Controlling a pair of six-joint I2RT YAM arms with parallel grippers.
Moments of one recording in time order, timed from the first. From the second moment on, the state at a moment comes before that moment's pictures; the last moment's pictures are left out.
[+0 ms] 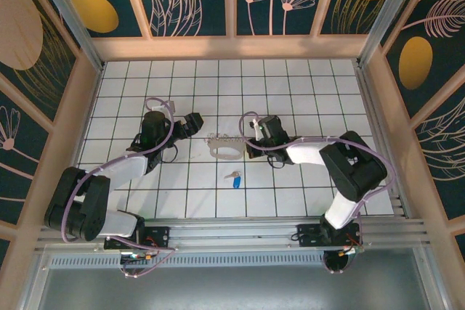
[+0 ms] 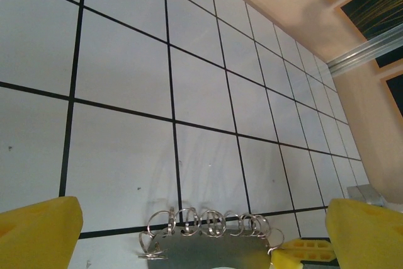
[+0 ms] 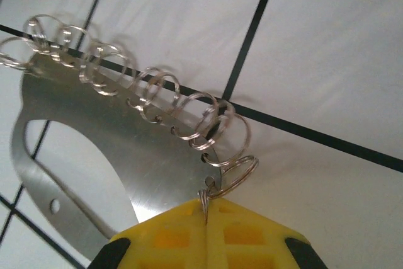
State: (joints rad) left arm -0.32 1.39 0.56 0.39 0.26 -0.73; right arm 0.61 1.69 0.74 0.12 -0.20 0.35
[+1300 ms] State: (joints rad) left arm -0.32 1.40 0.68 0.38 0.45 -0.72; right arm 0.41 1.53 0.72 0.35 -0.64 0.36
